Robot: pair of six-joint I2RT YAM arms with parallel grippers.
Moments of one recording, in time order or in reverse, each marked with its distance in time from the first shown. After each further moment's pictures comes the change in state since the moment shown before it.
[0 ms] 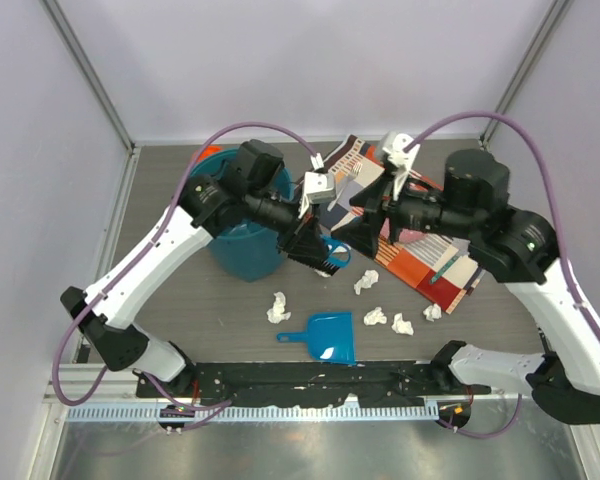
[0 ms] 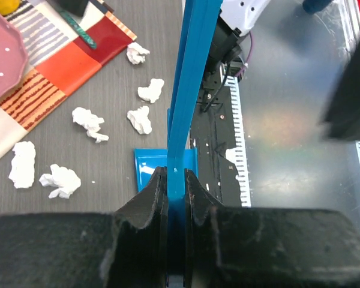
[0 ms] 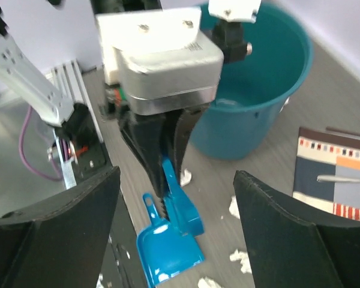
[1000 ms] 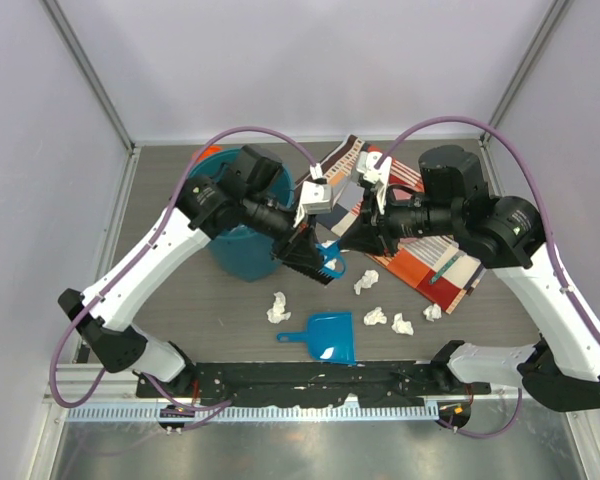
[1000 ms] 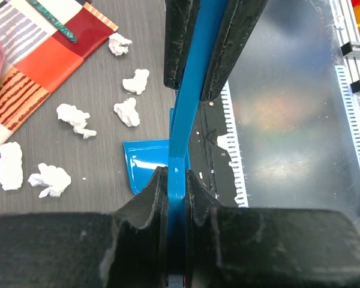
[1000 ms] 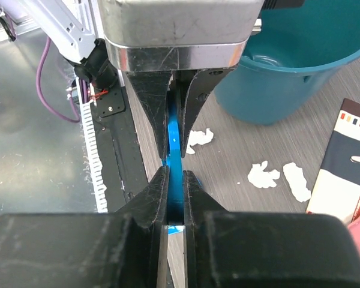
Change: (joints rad) left arm -0.002 -0.014 0.000 -0.114 0.058 0.120; right arm -0.002 0.112 0.076 -0.259 -0.160 -0.165
